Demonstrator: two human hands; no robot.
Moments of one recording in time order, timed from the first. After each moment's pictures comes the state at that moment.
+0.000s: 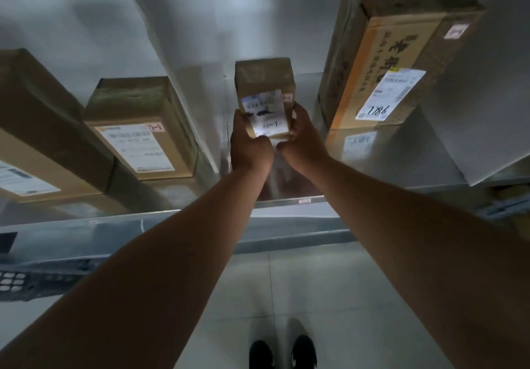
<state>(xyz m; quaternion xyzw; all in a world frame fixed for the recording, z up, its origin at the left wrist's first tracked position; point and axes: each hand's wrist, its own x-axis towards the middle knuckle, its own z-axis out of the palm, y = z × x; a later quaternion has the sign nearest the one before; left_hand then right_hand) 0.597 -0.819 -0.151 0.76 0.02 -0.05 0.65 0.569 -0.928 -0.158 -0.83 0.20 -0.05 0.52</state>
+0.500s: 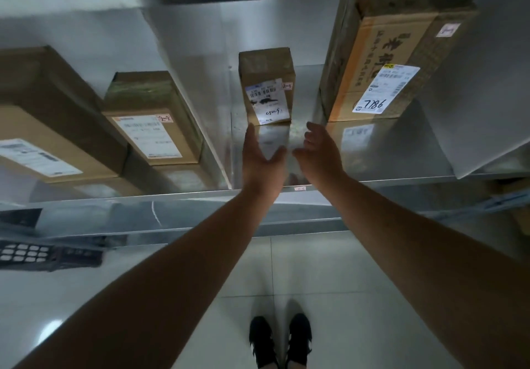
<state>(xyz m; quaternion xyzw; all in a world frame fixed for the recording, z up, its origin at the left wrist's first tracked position) 0.528 -0.816 -0.142 0.76 0.03 -0.08 0.64 0.514 -0.934 -0.157 -0.75 0.29 -0.04 0.59</state>
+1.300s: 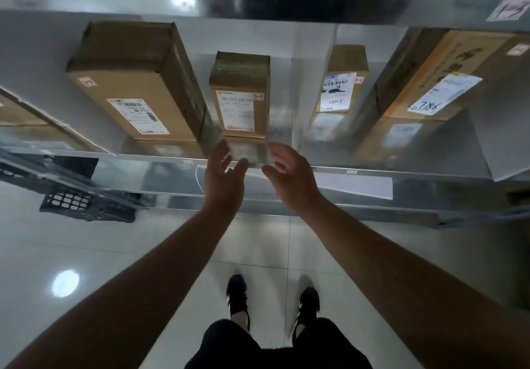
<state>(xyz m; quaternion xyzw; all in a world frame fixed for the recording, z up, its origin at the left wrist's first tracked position) 0.494 -0.593 -0.105 0.79 0.12 -0.04 0.60 0.463 -0.732 -0.087 -0.82 0.12 0.04 0.56</state>
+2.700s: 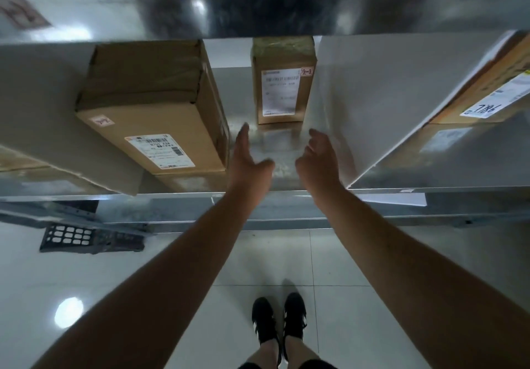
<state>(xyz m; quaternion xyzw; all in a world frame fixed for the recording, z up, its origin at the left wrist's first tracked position) 0.622 -0.558 -0.133 0.79 0.04 -0.15 0.59 0.584 -0.693 -0.133 -0.71 0.34 -0.04 0.62</state>
